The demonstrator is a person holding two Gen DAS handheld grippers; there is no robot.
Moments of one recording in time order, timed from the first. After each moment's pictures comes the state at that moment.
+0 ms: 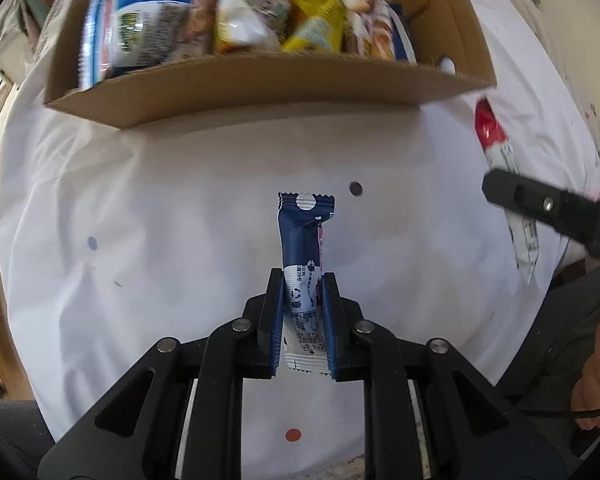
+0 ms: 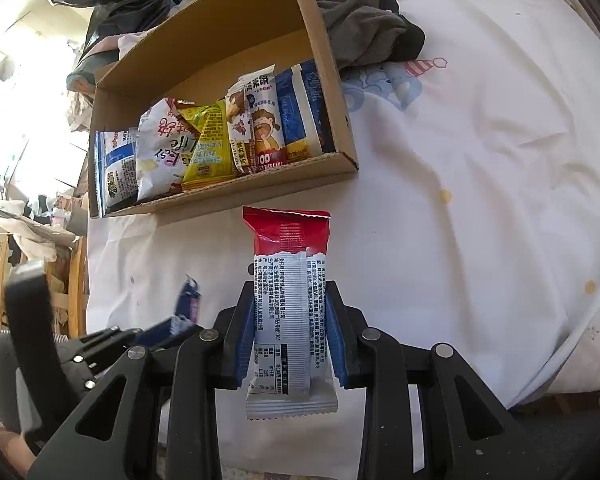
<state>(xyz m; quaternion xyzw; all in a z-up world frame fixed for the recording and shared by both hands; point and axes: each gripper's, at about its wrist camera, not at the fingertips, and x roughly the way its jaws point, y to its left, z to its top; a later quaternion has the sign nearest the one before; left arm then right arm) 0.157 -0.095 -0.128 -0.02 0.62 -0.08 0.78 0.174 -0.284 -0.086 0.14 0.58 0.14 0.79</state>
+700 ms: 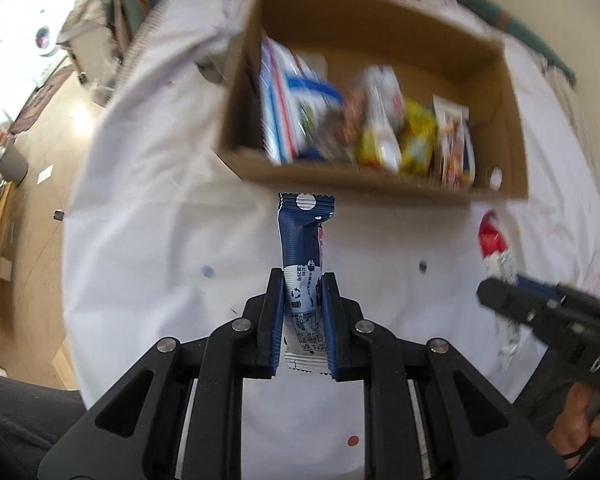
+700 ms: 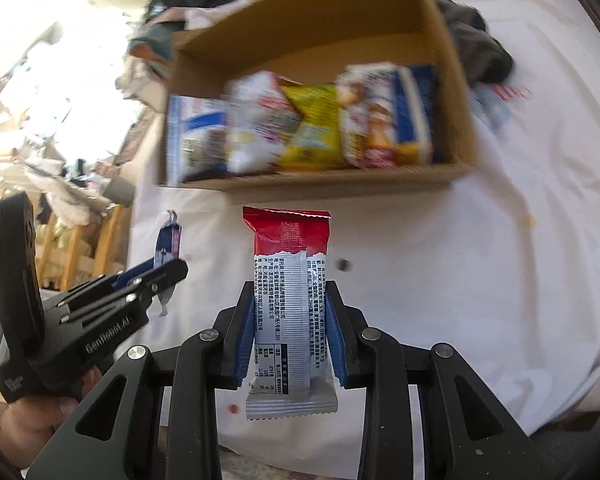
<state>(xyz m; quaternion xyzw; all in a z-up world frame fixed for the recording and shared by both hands) 0.155 -0.024 -0.064 -0.07 0.53 0.01 0.84 0.168 -0.222 -0.060 0.12 0.54 0.25 0.79</state>
